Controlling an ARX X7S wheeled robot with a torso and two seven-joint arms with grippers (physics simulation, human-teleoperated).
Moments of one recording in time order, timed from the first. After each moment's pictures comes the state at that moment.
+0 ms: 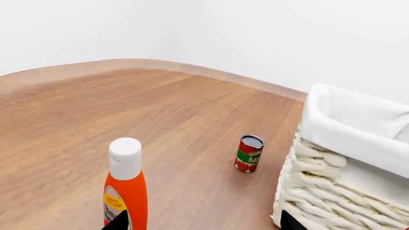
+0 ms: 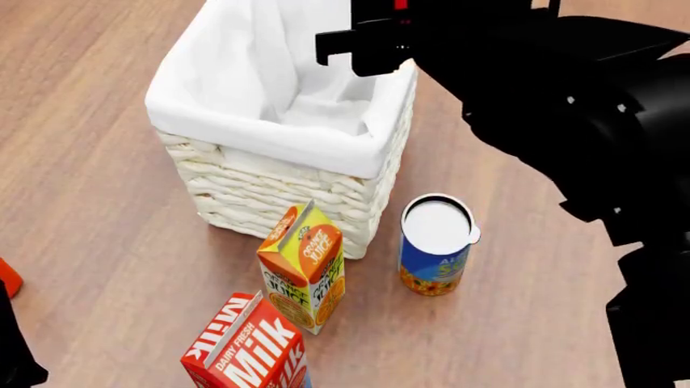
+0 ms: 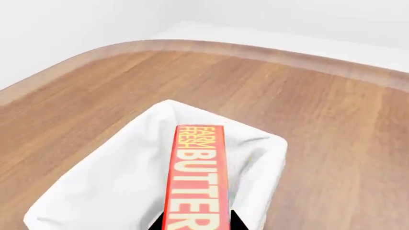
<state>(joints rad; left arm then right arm) 0.04 -0.41 -0.04 0.61 -0.62 -0.31 -0.47 1.52 0.38 -0.70 0.48 1.12 0.83 0.20</state>
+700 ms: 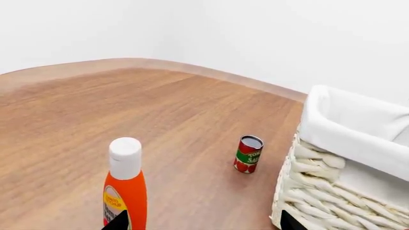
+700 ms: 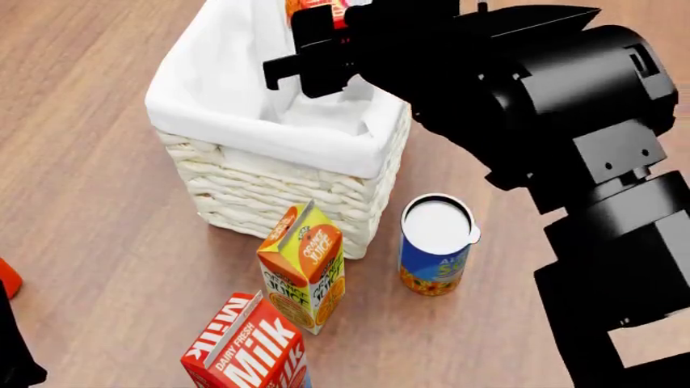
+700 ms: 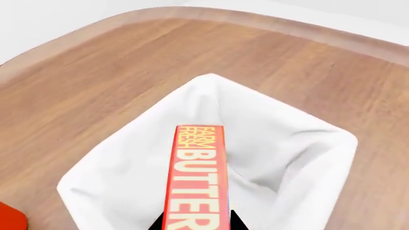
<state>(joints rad) 0.04 -0.42 -0.04 0.62 -0.64 -0.32 -0.49 1.60 0.25 -0.82 0.68 1.04 0.83 0.01</state>
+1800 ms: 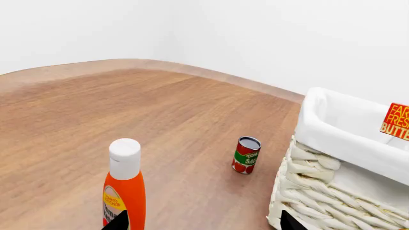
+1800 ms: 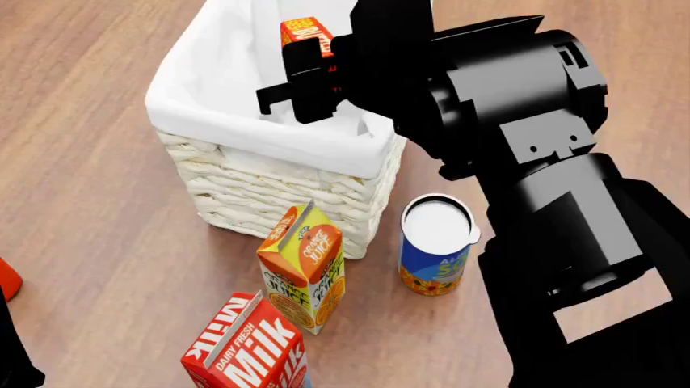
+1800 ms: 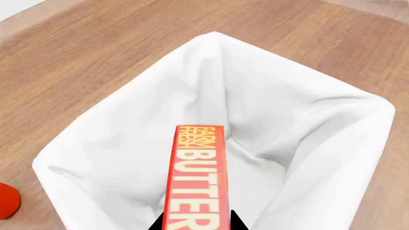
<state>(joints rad) 0.05 -0.43 -0.03 0.65 -0.66 -0.32 -0.51 1.64 0.12 -0.91 0.96 0.97 0.79 -0.12</state>
